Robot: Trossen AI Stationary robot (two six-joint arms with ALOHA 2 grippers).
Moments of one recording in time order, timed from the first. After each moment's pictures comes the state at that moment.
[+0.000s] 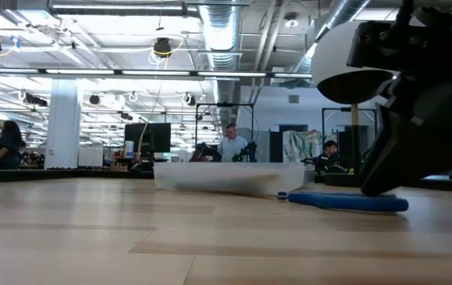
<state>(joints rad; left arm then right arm) -1.14 1.77 1.09 -0.67 -1.06 -1.01 0.69 1.95 1.12 -0.67 0.66 0.86</state>
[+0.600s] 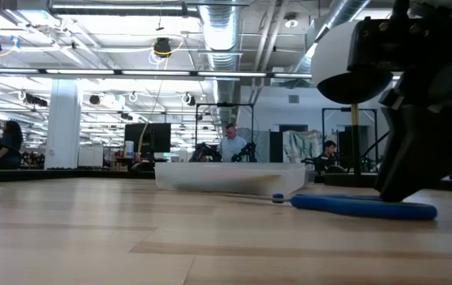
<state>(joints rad) -1.14 1.77 1.09 -0.66 -1.10 -0.99 0.69 1.92 1.13 -0.65 0.46 0.88</state>
